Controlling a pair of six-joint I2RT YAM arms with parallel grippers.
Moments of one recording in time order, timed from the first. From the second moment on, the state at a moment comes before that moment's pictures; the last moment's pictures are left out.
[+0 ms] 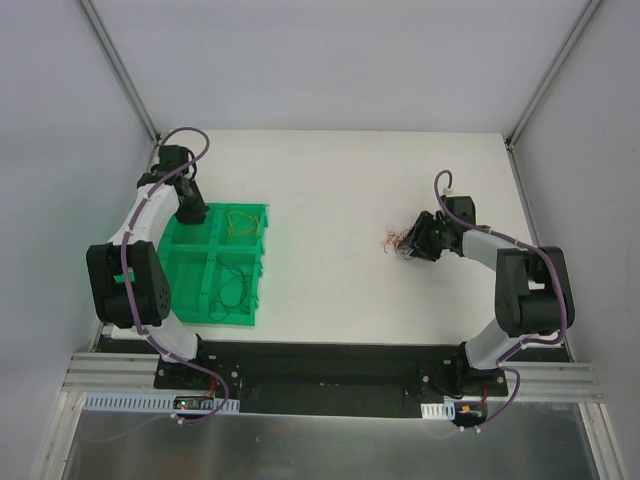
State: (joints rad) left arm 0.07 1.61 1.27 -0.73 -0.05 -0.37; right arm 0.09 1.62 0.80 -0.17 -0.36 0.54
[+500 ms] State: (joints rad) left arm 0.14 1.65 1.28 -0.73 -0.03 -0.30; right arm 0.09 1.62 0.80 -0.16 -0.36 0.54
